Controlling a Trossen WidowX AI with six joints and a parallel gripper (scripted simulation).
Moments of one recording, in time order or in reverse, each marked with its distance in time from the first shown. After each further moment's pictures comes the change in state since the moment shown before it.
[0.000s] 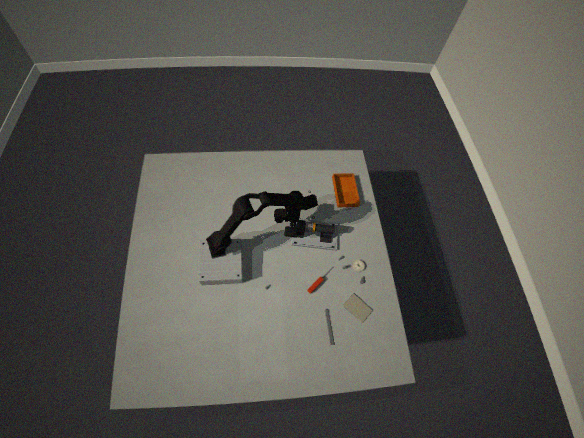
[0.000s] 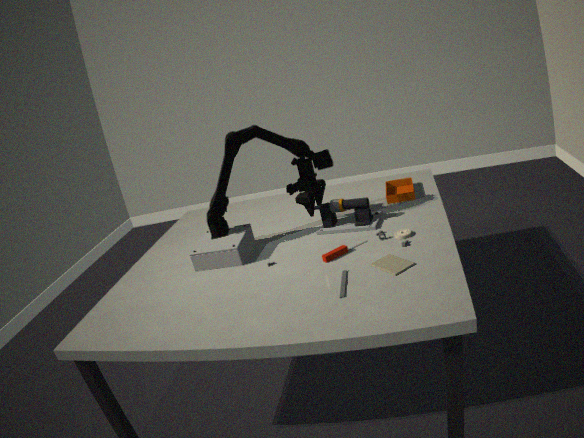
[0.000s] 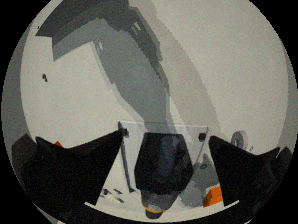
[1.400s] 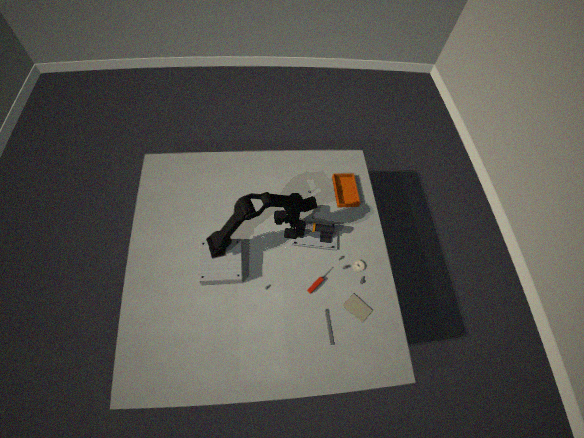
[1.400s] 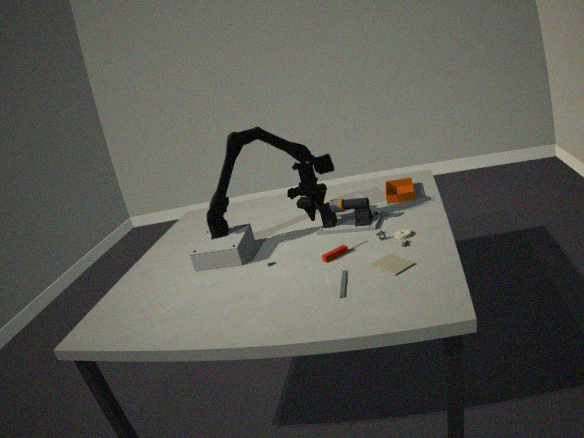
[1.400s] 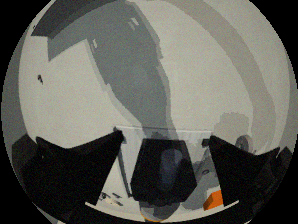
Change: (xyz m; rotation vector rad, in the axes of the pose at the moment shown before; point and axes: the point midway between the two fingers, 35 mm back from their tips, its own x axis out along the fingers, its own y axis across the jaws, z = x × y) arm 0.018 0.000 0.000 0.000 0.000 0.000
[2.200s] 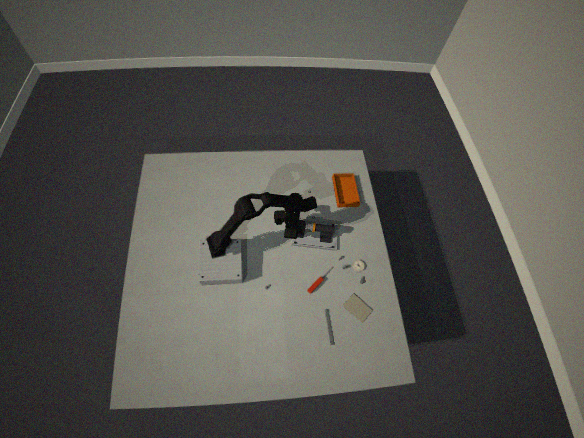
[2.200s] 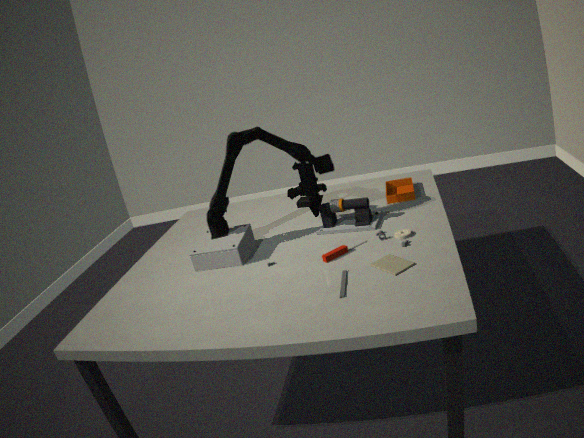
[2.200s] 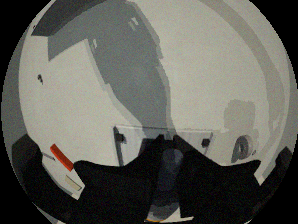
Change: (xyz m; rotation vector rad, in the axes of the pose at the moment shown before) arm 0.000 0.000 0.000 -0.002 0.000 0.000
